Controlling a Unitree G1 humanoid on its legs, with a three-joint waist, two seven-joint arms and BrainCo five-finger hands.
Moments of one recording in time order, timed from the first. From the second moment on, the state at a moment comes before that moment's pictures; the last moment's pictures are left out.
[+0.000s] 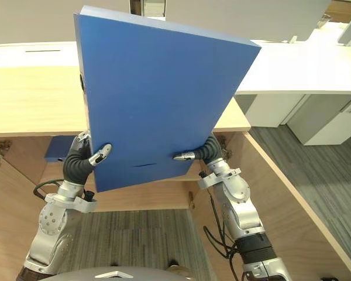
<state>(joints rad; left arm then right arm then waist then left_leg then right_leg) 0.13 0.19 -0.26 -0.38 -0.23 -0.31 -0.06 -0.10 -0.48 0.15 -0.10 0.53 -0.26 0.26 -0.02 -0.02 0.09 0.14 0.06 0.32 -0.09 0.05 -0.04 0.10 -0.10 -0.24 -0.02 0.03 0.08</state>
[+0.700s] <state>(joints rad) 0.09 0.17 -0.24 -0.33 -0.18 -0.33 0.01 -0.13 -0.36 0.11 -0.10 0.52 -0.26 0.25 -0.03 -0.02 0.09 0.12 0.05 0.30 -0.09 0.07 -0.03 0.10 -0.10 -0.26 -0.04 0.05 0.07</state>
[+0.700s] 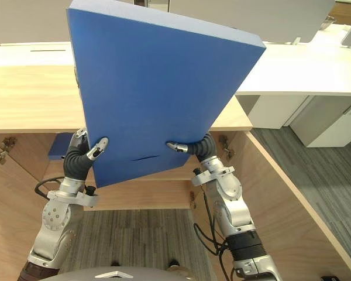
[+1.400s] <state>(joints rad) 0.18 0.06 -0.03 -0.33 0.07 -0.33 0.17 -0.03 -0.20 0.06 -0.18 0.50 -0.28 0.24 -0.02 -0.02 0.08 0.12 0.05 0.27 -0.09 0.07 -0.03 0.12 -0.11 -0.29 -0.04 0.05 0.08</state>
